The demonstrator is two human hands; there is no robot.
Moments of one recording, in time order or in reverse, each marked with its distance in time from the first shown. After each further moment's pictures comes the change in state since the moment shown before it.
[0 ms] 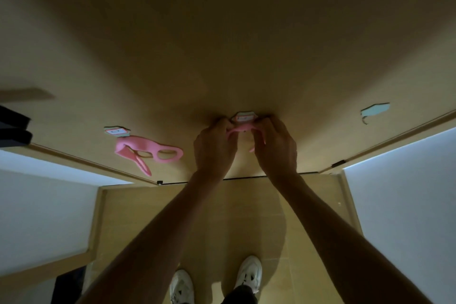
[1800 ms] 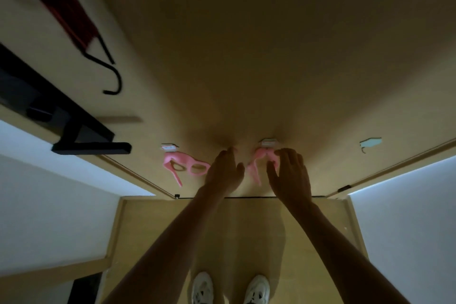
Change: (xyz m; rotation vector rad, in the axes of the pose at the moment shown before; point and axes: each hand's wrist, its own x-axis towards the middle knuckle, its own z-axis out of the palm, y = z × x) left_hand -0.006 -0.007 -0.080 0.050 -0.502 -0.202; right_hand -0.018 -0.047 -0.036 -0.134 -0.213 0.105
